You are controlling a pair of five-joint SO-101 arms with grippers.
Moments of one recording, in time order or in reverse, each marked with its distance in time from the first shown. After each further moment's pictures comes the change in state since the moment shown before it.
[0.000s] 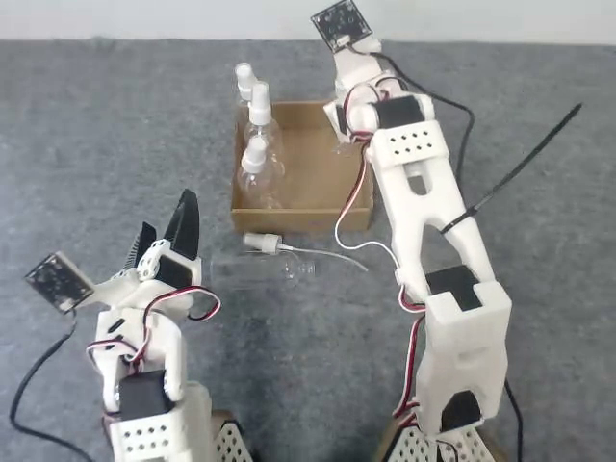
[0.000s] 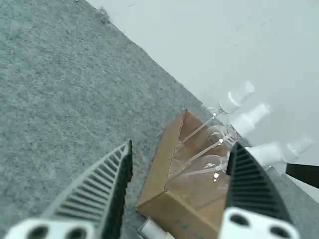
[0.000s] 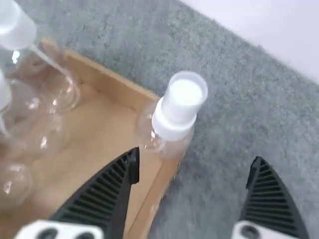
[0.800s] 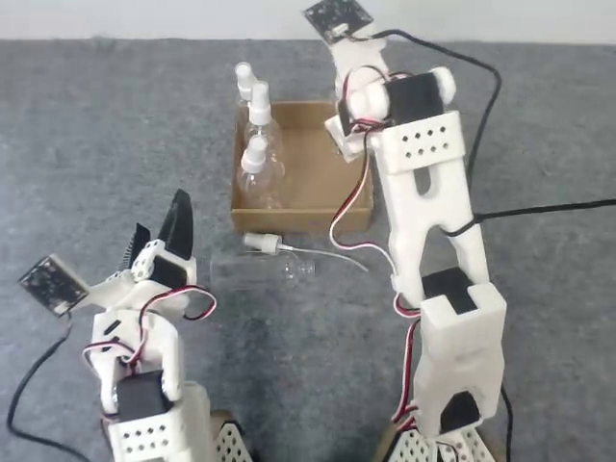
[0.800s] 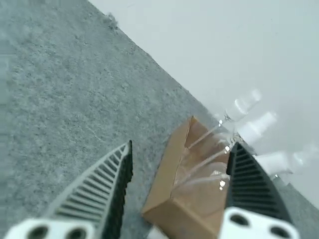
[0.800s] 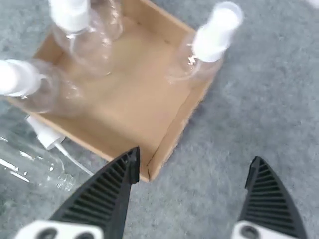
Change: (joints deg) left arm -2.6 0.0 0.0 -1.1 0.2; right arm -2.9 -0.1 -25.8 39.6 0.3
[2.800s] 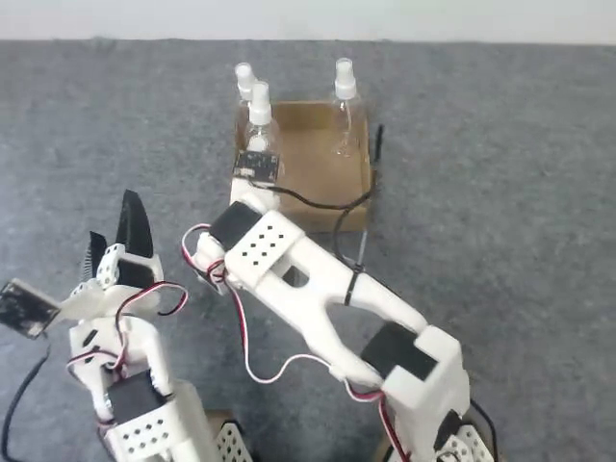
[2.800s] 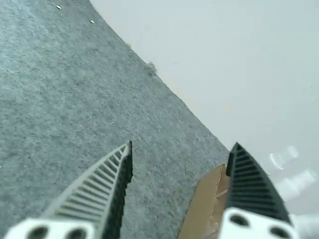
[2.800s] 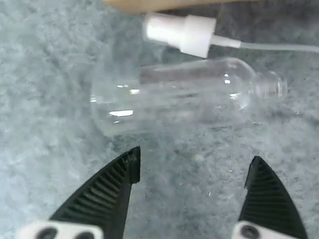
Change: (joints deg) left arm -10.8 0.0 2.7 -5.5 0.1; right arm -33.6 -6.7 46.2 -19.2 -73.3
